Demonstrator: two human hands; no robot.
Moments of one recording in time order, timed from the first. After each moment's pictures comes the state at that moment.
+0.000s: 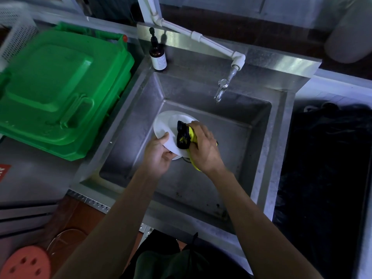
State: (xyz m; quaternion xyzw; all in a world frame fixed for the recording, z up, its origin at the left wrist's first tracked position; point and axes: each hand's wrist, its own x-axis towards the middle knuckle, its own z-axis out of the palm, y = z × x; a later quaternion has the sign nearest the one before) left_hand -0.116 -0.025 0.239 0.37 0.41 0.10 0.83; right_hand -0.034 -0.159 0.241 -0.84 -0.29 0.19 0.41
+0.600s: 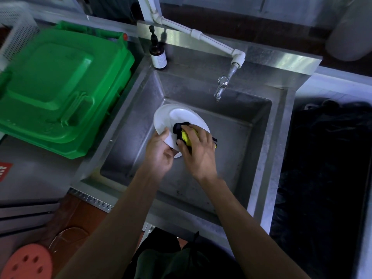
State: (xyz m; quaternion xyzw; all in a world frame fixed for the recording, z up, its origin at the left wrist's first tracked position) left_hand -0.111 -0.033 0.244 0.33 0.38 0.13 0.86; right_hand -0.065 -0.155 0.239 -0.88 -0.28 0.11 0.38
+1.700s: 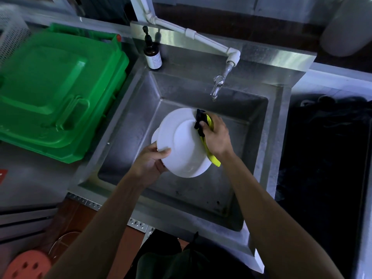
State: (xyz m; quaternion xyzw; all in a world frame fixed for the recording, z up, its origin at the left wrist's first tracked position) left_hand -0.151 -0.023 0.262 0.48 0.34 -0.04 0.81; right_hand 0.008 -0.168 0.222 -0.82 -0.14 0.19 0.52
